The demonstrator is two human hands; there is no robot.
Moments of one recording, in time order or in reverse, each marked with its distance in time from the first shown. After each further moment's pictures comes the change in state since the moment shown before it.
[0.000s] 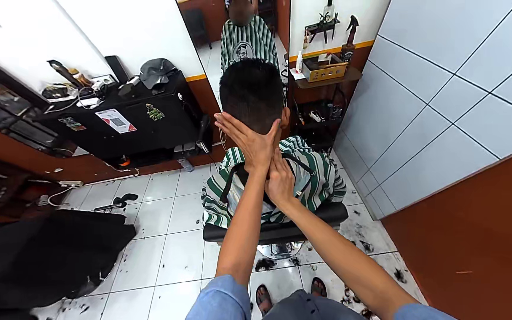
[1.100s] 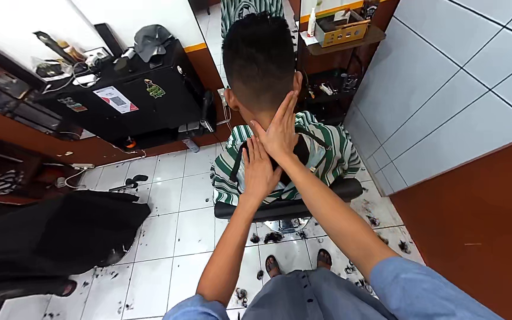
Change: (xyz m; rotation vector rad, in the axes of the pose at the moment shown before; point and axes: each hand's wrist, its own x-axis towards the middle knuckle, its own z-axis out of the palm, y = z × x) left_hand -0.069 -0.056 -0.118 0.137 -0.963 0.222; right_hand 0.069 -0.023 0.030 0.057 0.035 0.235
